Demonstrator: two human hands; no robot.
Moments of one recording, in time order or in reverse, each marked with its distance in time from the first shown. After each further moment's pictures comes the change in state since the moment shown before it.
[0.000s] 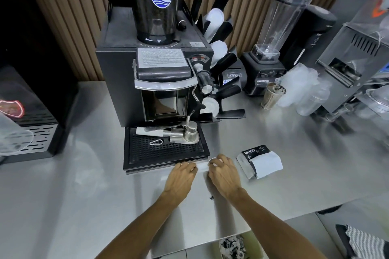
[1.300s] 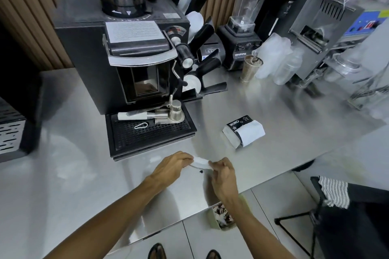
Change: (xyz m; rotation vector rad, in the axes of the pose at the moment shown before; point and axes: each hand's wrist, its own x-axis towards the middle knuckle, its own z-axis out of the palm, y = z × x) left_hand -0.021 -0.016 0.021 -0.399 0.038 0.263; right_hand -0.098 -0.043 -0.004 0.567 0.063 0.586
